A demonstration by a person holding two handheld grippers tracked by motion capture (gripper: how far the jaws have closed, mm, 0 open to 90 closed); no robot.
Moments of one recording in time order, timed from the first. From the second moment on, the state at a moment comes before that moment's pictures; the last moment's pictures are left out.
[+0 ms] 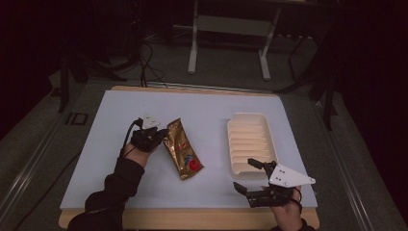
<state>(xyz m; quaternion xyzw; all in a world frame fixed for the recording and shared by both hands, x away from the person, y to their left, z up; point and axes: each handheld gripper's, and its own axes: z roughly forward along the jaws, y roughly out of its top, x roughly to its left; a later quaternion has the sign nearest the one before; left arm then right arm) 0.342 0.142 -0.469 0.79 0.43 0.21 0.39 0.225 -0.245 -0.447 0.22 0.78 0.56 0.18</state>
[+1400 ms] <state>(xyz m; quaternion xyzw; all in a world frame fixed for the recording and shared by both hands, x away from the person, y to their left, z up) 0.279 0.090 -0.396 0.81 0.23 0.21 0.50 0.228 -0.259 -0.428 0.25 0.77 0.55 0.21</state>
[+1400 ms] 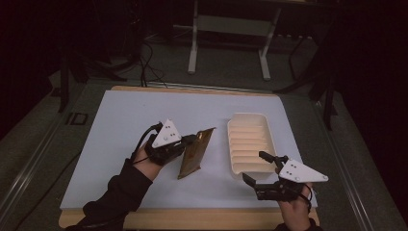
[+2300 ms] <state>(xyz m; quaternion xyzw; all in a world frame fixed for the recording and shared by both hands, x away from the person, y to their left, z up) 0.243 0.085 -0.353 0.78 0.13 0.19 0.59 0.266 -0.235 -0.385 0.20 0.79 0.56 0.12</state>
